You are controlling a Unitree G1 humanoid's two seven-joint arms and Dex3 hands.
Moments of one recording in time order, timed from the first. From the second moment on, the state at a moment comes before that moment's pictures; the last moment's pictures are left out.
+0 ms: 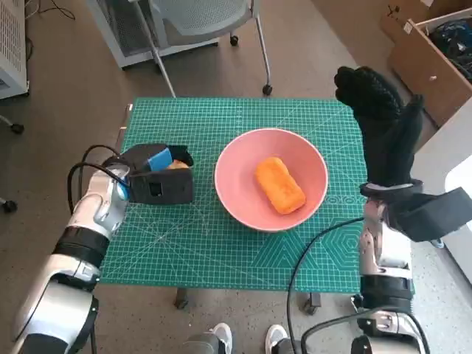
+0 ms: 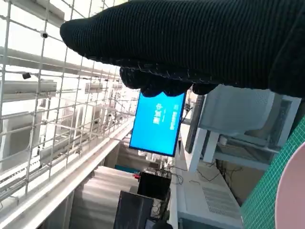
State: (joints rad) left arm -0.80 0.54 -0.37 0.79 0.58 -0.09 -0.28; right arm -0.63 -0.14 -0.16 0.43 0.25 -0.49 0.31
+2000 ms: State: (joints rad) left arm -0.71 0.31 -0.28 0.28 0.35 -0.18 -0.37; right arm -0.58 -0.14 -0.17 0.34 0.23 -0.48 0.29
